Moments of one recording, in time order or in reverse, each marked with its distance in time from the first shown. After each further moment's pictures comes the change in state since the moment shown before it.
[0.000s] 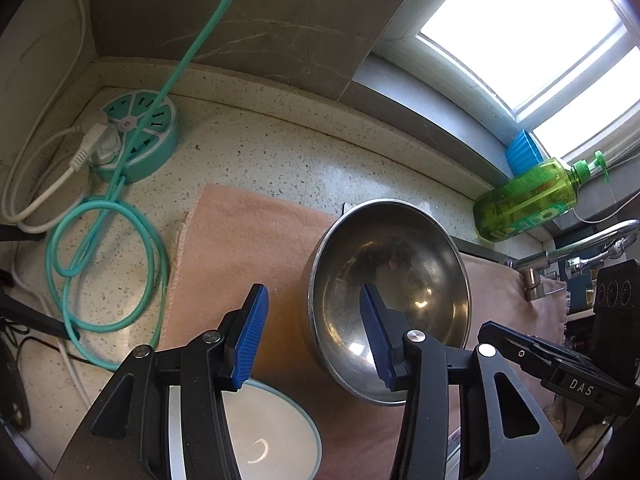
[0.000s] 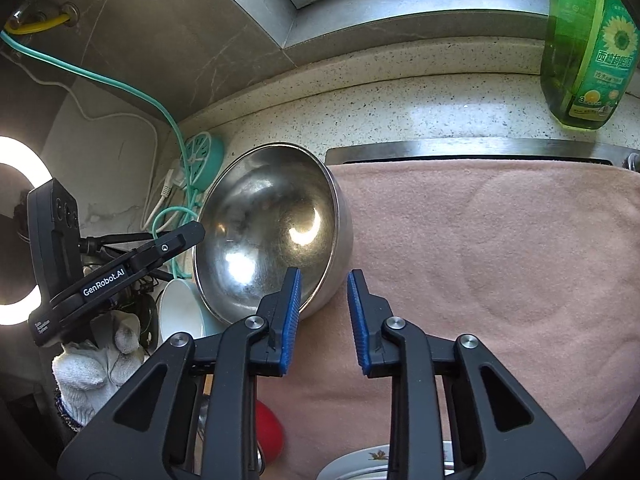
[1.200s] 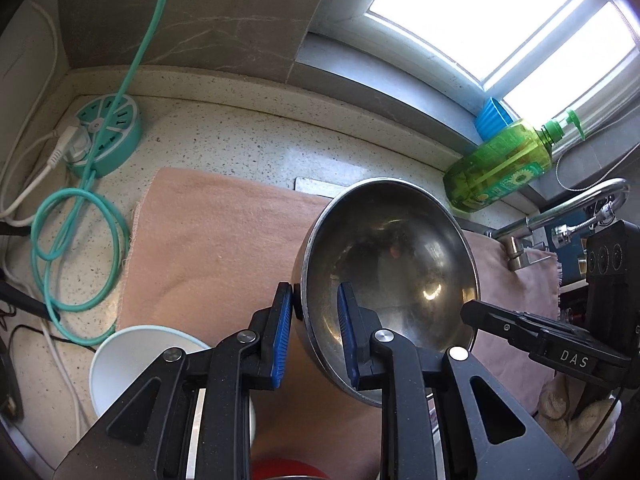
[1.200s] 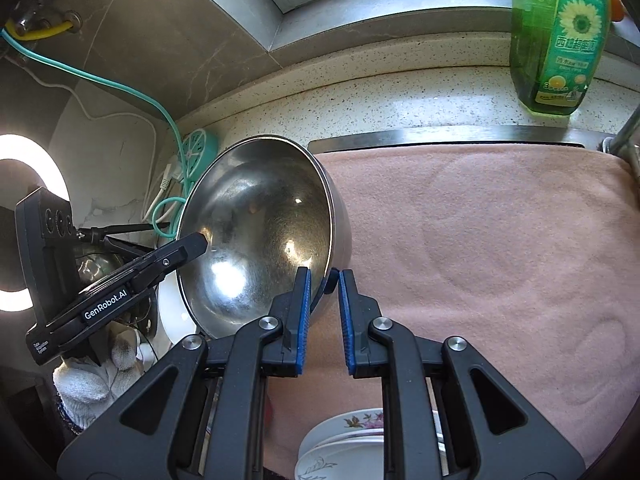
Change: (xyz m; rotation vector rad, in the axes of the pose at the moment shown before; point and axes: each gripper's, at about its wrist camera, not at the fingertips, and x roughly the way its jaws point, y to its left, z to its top) left arm -0.013 -0.050 -0.023 0.081 0.015 -0.027; right arm -0.045 -0.023 -0.019 0.007 -0.014 -0.006
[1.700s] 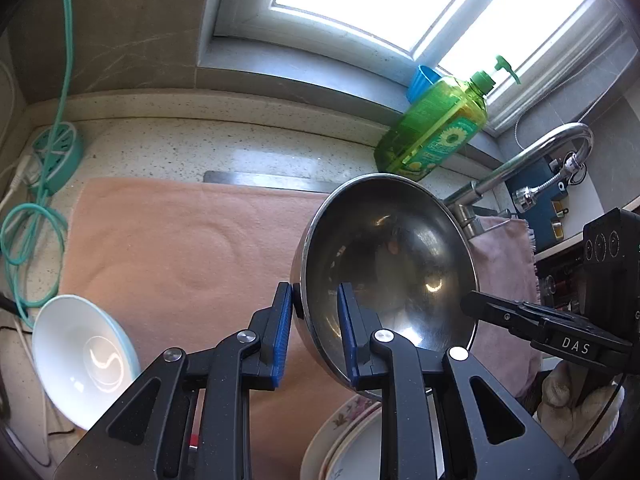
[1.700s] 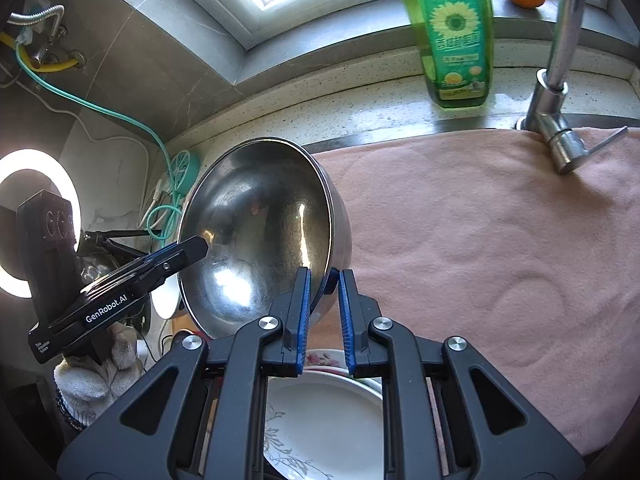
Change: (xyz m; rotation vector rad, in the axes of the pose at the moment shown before) left arm 0.002 -0.087 -0.027 0.115 0.008 -0.068; right arm -0.081 -0.067 -0.040 0.059 -0.075 -0.042
